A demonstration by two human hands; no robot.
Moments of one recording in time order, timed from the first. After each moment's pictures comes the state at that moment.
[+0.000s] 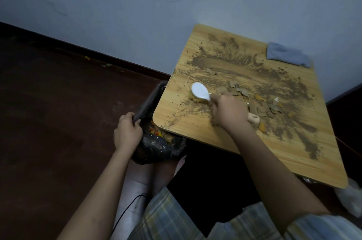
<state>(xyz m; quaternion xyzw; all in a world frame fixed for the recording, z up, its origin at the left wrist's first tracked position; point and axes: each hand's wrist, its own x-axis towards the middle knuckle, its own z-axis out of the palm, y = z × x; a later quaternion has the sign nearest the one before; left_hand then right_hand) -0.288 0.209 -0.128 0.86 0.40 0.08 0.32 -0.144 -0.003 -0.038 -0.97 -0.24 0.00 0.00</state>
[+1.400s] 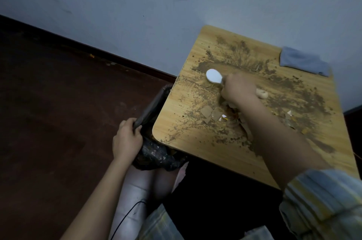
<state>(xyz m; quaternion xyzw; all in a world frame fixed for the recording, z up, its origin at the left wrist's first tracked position) -0.268 0.215 -0.131 0.86 0.41 0.07 0.31 -0.028 0.034 -0.034 -0.97 -0.21 0.03 -0.09</state>
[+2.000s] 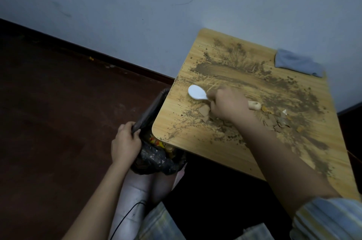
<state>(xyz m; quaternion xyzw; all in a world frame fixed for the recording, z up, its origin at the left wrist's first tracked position) -0.282 0.209 -0.131 0.85 0.40 0.08 0.32 -0.081 0.025 -0.033 -0.95 -0.31 0.04 -0.04</state>
